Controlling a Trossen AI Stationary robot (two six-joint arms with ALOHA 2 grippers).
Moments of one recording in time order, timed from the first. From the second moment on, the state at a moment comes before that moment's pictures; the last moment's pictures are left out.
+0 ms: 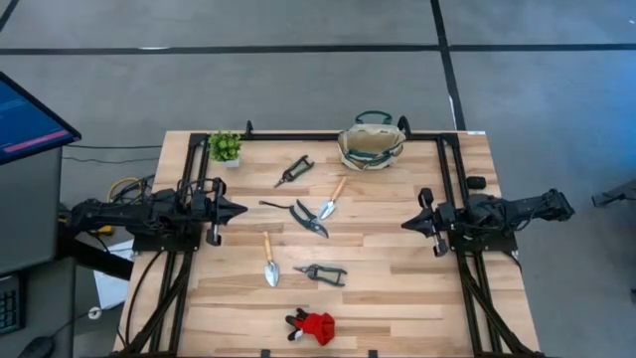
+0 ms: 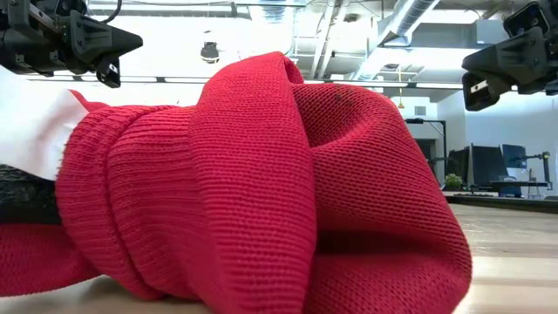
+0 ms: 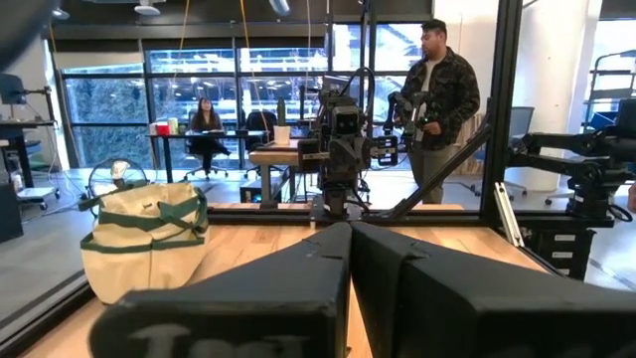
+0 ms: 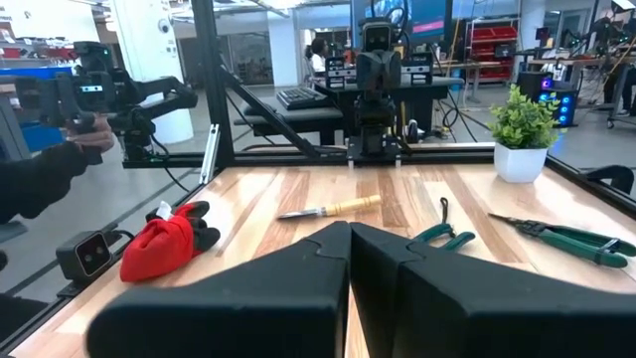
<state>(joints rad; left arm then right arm) -0.05 0.05 0.02 0.20 -0.10 0.02 0.20 0.01 0.03 -0.02 0.08 0.05</state>
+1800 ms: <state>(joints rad) -0.05 0.13 0.02 0.22 -0.10 -0.01 0.20 0.01 0.03 -0.02 0.08 0.02</state>
